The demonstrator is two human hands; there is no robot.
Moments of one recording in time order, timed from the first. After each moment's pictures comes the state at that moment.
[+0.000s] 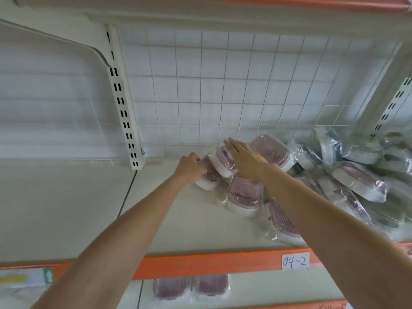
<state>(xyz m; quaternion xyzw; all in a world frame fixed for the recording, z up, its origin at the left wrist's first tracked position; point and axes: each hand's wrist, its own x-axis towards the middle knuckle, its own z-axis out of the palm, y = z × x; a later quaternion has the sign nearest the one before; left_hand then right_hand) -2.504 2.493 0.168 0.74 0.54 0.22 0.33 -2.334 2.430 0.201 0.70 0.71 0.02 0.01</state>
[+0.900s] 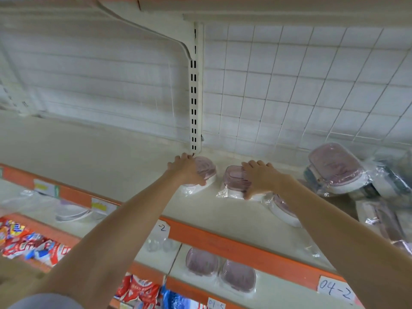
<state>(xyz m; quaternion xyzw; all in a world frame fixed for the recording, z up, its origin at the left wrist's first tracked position) -2.629 2.462 0.164 0.71 0.69 -0.01 0.09 -2.407 2.446 0.166 0.60 0.80 -0.01 0.10</state>
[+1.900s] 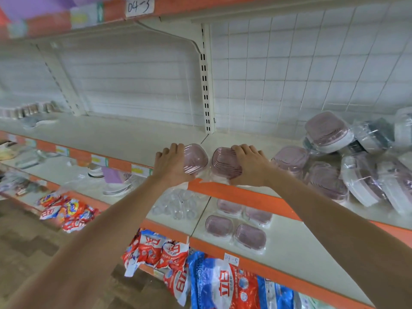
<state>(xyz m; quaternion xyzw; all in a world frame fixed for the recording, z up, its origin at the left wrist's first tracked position) -2.670 2.303 0.166 0.72 0.68 0.09 -0.11 -2.435 2.317 0.169 0.51 0.85 -0.01 -0.10</state>
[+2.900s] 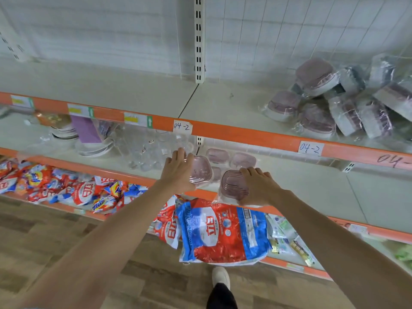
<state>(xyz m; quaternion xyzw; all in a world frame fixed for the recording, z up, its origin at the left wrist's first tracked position) -2.698 2.204 0.052 0.82 0.58 -0.02 -0.04 -2.461 2.161 0.053 0.61 0.78 -0.09 0.07</state>
